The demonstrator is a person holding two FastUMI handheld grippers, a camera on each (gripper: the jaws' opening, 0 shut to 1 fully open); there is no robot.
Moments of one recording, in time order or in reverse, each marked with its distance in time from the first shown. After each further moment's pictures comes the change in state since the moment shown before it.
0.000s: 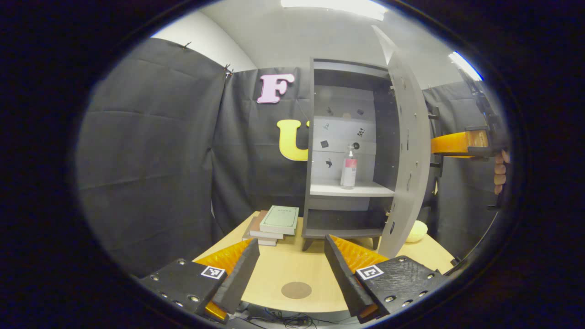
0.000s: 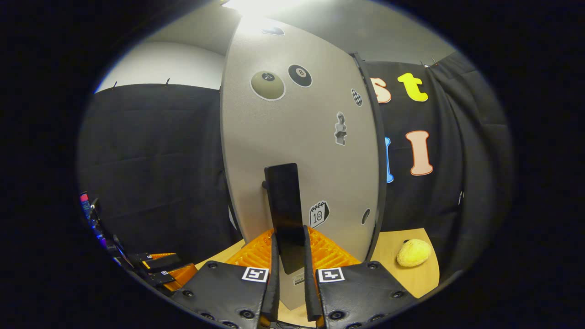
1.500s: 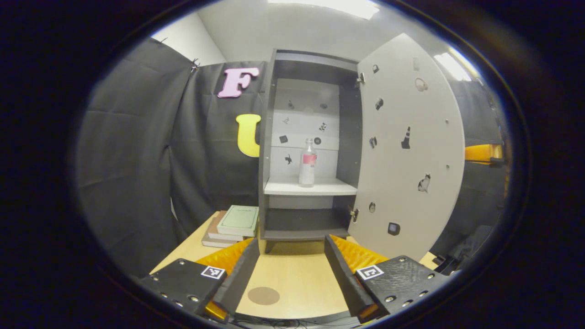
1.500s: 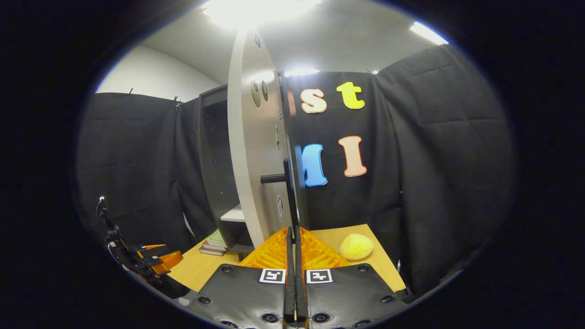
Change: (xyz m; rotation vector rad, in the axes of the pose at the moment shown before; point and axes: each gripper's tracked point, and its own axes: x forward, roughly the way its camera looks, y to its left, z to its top) left arm 0.072 -0.066 -0.006 0.002 0.032 -0.259; right arm -0.099 -0.072 -0.011 0.055 -0.063 -0.361
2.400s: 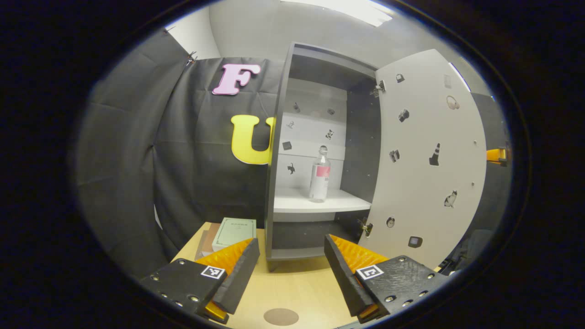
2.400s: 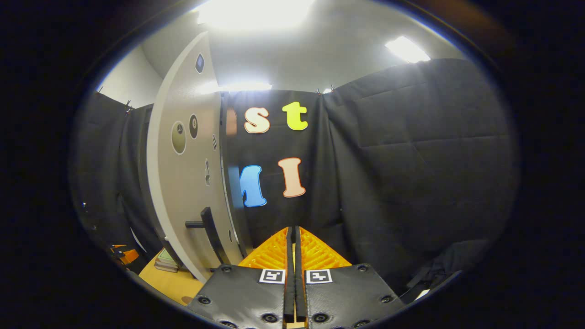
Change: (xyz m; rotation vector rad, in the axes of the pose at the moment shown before) left arm 0.081 0.067 0.041 -0.022 -0.047 -0.089; right arm 0.018 -0.088 0.064 0.012 -0.103 -0.352
